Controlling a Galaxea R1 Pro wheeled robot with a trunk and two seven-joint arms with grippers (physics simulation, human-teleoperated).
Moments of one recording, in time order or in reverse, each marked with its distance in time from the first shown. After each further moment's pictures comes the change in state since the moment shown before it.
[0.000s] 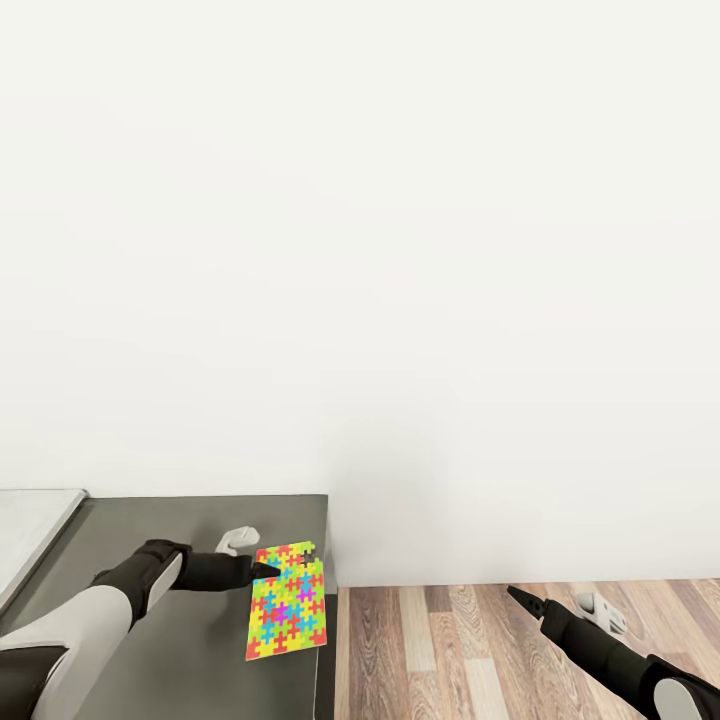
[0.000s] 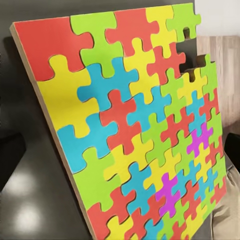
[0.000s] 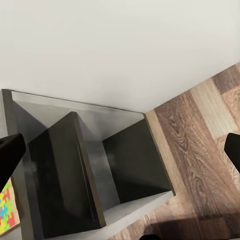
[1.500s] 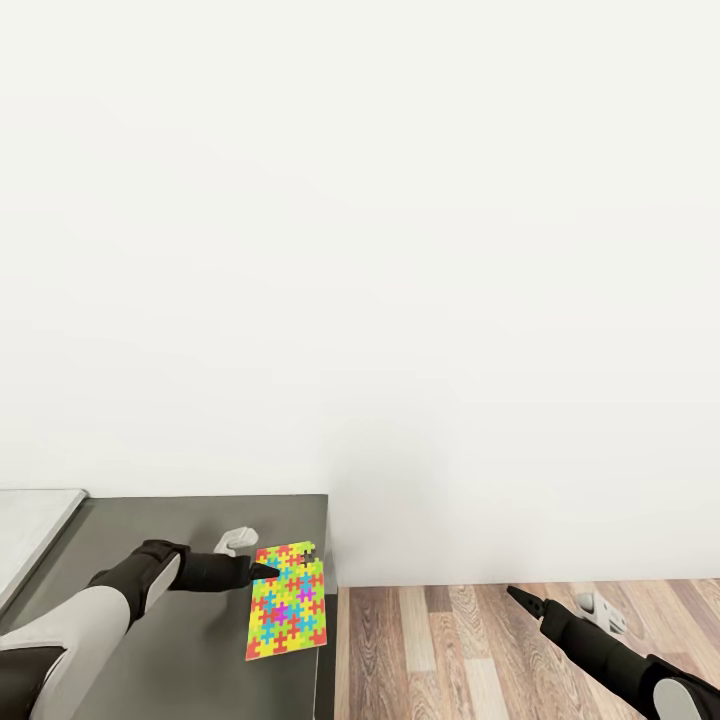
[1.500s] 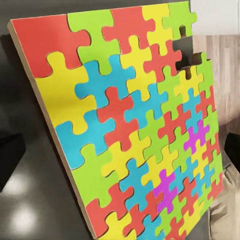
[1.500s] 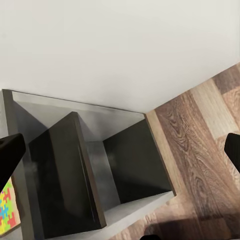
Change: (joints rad) left arm 0.001 0.006 -0.004 0.000 -0.001 -0.002 -0.021; right arm 0.000 0.002 0.000 0.000 0.000 -0.002 0.002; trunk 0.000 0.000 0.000
